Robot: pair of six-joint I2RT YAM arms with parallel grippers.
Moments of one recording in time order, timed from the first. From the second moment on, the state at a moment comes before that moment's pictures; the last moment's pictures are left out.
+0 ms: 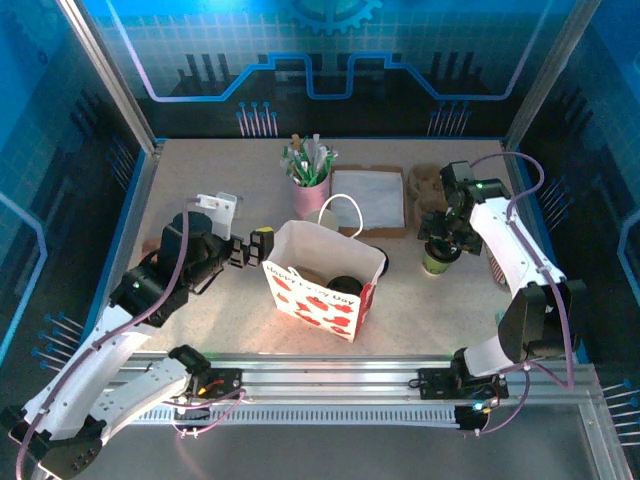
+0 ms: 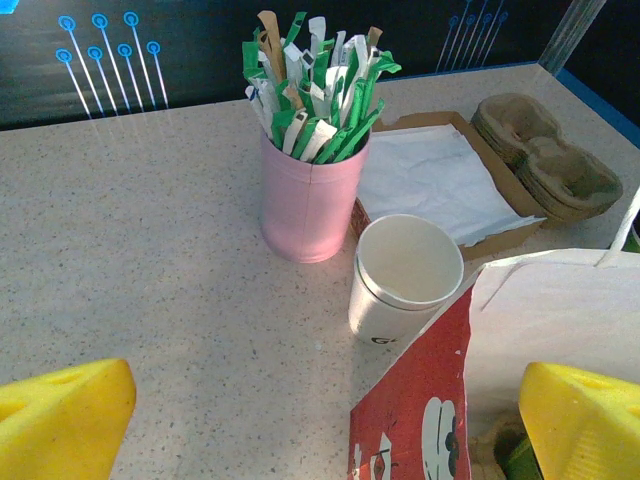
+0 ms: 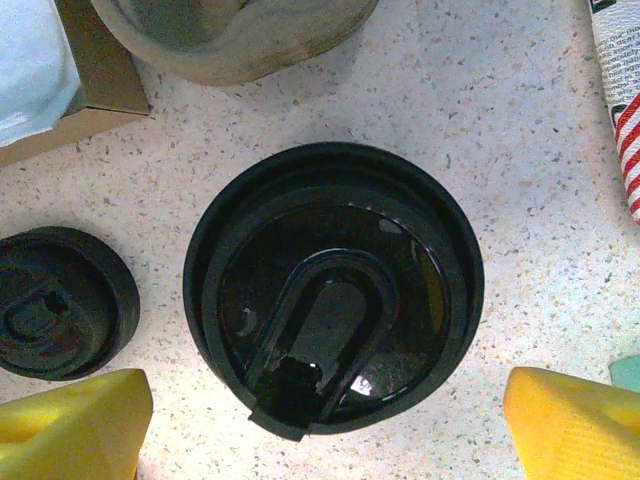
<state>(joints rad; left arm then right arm) -0.53 0.80 1.00 -0.65 -0.14 -0.21 0.12 1.48 1.29 -1.19 0.10 0.48</state>
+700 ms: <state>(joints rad) -0.52 0.80 1.00 -0.65 -0.14 -0.21 0.11 1.52 1.27 -1.15 0.10 0.49</state>
